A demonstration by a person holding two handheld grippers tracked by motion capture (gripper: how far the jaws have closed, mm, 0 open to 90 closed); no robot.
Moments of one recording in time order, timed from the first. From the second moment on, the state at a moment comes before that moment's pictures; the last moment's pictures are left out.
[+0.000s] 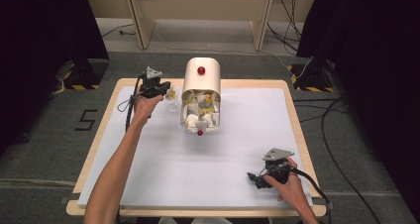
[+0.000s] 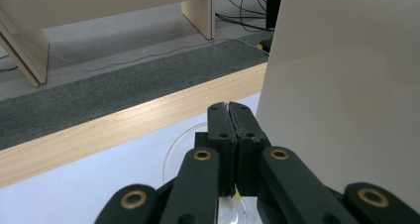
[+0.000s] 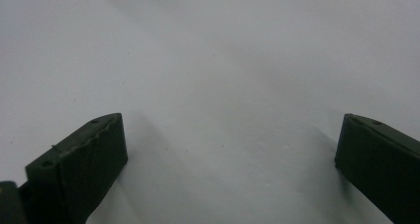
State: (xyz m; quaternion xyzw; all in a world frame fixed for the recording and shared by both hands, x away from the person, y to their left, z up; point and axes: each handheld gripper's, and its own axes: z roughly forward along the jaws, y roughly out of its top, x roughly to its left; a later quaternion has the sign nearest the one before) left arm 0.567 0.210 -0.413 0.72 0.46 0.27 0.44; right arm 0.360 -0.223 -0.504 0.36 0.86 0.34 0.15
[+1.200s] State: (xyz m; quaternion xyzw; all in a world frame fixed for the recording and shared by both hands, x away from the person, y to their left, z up) left arm 0.517 0.224 -0.414 0.75 0.46 0.22 0.42; right arm 0.360 -0.223 -0.504 0.36 0.85 0.34 0.15
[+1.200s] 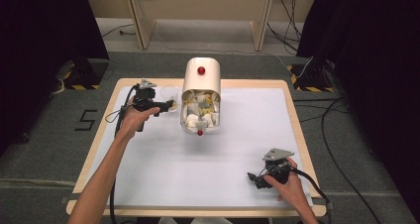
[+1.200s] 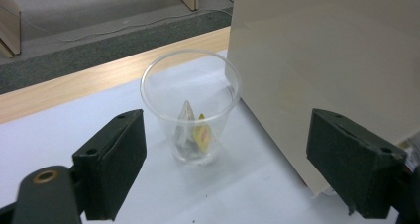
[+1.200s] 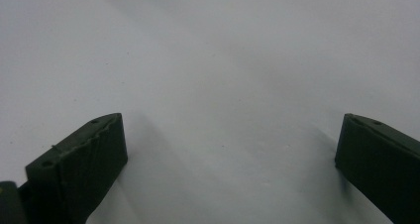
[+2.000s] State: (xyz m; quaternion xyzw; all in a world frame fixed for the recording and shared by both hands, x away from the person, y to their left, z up) left arm 0.474 0.230 -0.424 0.74 0.46 0.22 0.43; right arm 0.360 -0.223 -0.504 0.36 0.86 0.34 0.15
